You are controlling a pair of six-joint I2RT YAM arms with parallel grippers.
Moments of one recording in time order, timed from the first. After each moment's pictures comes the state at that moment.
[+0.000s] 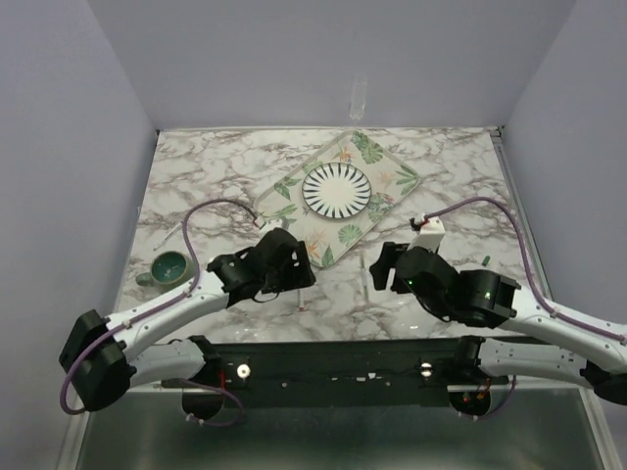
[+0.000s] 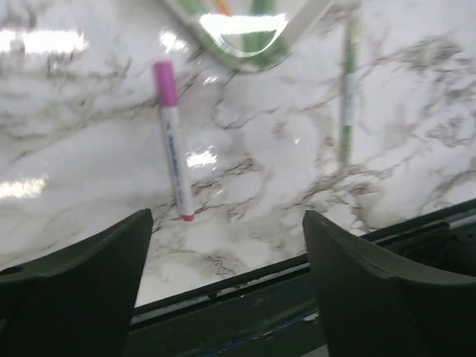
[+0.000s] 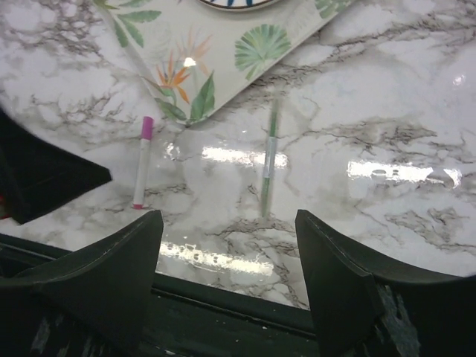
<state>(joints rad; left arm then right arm) -0.85 1.14 0.71 -0.53 -0.12 -0.94 1.19 0.88 0.93 -0.75 0.68 0.80</state>
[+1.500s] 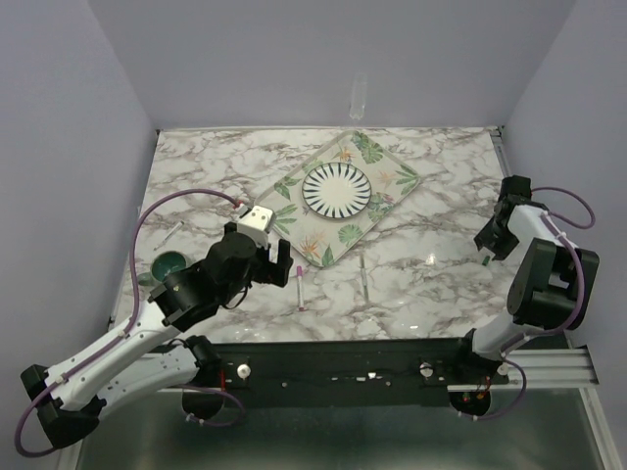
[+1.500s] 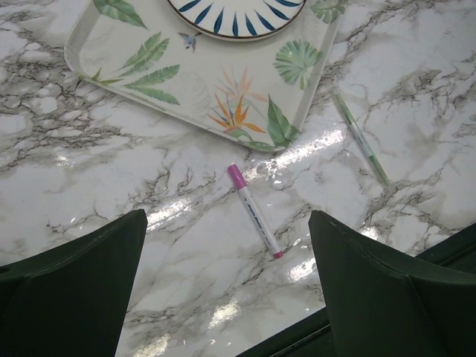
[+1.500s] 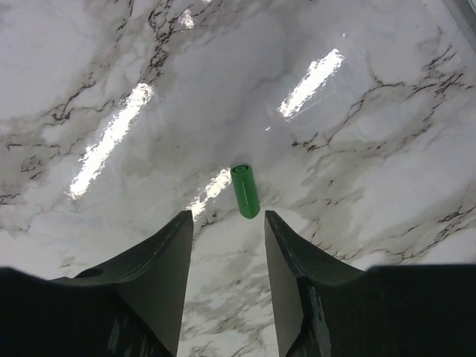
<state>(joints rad) -0.88 0.75 0.82 -0.58 -0.33 -0.33 -0.29 1.60 1.02 -0.64 0.24 0.48</state>
